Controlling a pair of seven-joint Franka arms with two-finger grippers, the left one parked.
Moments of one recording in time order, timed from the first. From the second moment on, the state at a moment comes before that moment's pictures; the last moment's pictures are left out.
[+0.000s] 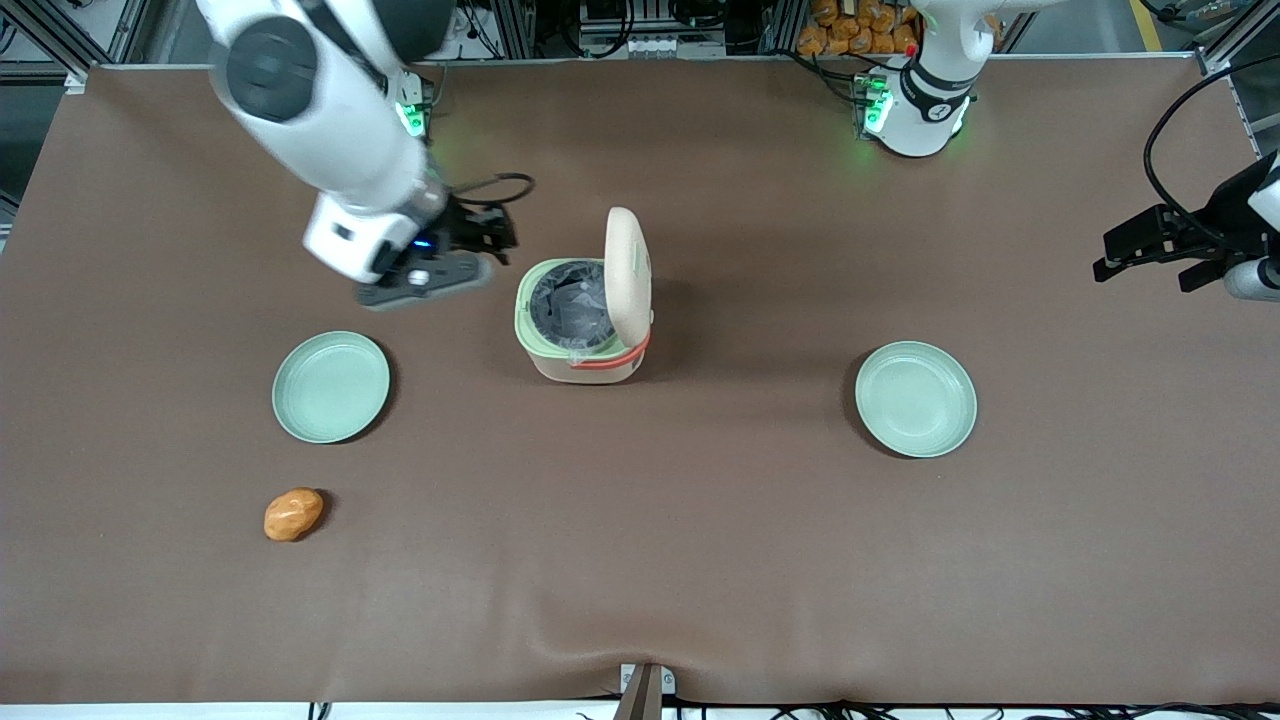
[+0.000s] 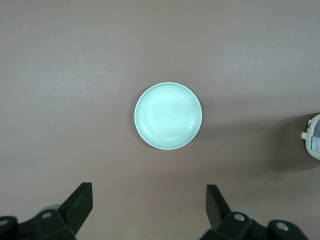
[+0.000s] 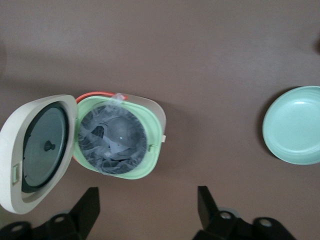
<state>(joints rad) 0.50 0.14 -0.04 -1.54 0.16 1.62 0.29</state>
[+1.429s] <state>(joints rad) 0.06 -0.01 -0.05 -1.50 0.00 1.42 0.02</state>
